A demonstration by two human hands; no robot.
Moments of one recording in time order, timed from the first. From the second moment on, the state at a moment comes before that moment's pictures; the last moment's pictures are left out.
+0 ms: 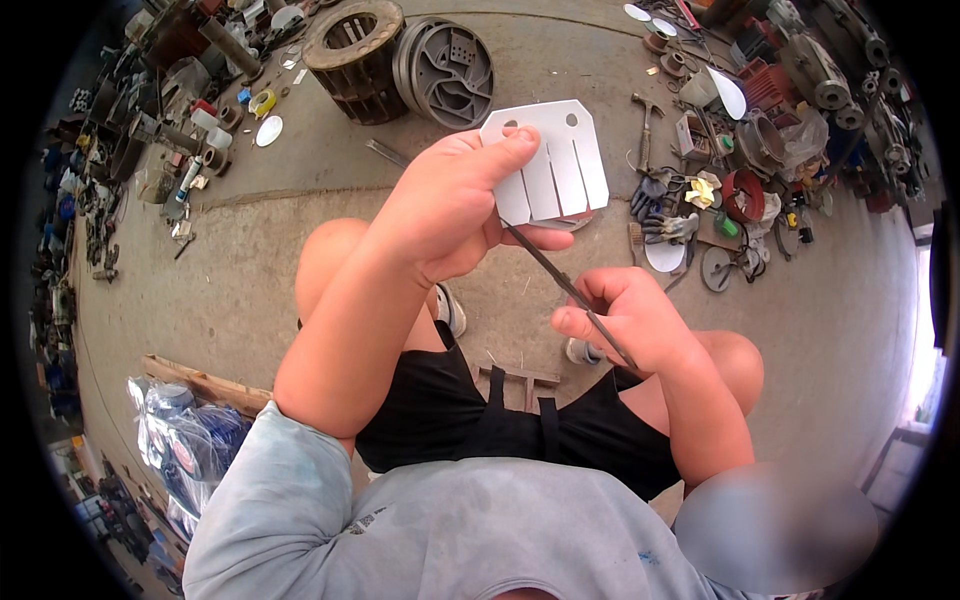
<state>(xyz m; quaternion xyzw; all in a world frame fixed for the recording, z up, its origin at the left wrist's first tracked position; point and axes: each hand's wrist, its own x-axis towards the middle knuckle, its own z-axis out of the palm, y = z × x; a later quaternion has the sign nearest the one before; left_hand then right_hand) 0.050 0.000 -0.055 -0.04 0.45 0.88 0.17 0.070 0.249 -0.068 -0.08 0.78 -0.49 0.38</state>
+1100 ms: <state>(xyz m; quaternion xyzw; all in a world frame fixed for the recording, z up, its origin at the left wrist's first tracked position) 0.047 -0.012 -0.055 -0.03 0.44 0.89 0.12 0.068 0.265 -0.064 -0.01 0.72 -0.57 0.39</state>
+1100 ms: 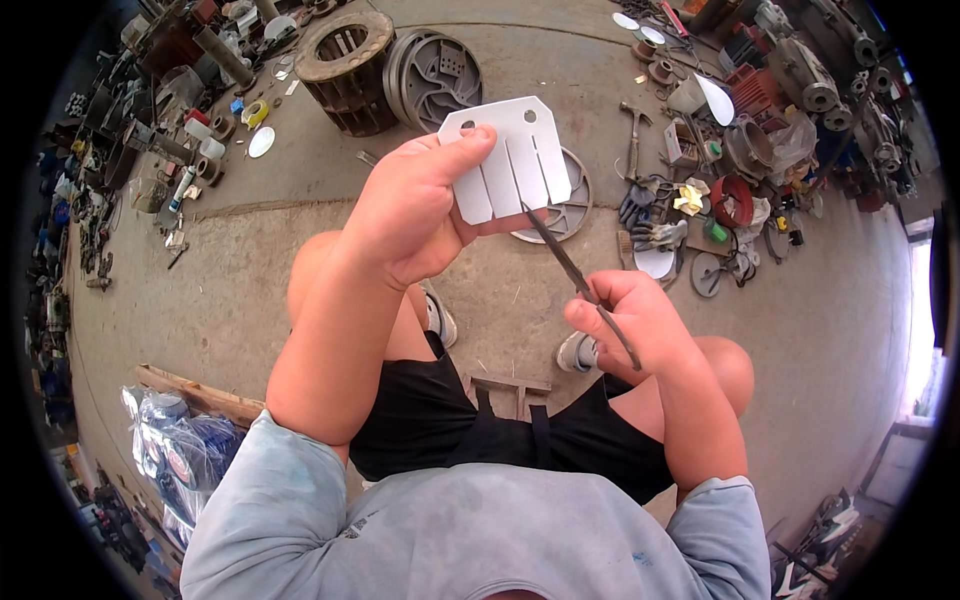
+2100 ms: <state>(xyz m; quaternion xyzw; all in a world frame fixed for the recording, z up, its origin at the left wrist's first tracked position) 0.049 -0.021 -0.051 -0.03 0.42 0.90 0.11 0.066 0.269 -0.062 0.01 0.73 -0.57 0.39</state>
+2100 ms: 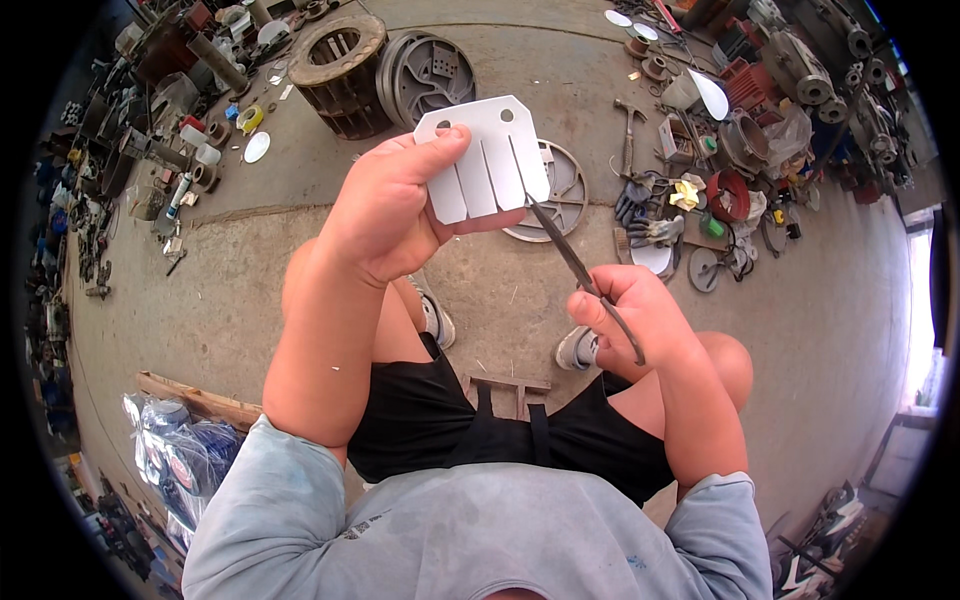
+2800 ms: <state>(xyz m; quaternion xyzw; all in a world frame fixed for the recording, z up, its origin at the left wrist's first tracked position) -0.074 -0.004 -0.216 0.06 0.98 0.04 0.18 0.027 0.303 -0.059 0.02 0.87 -0.46 0.19</state>
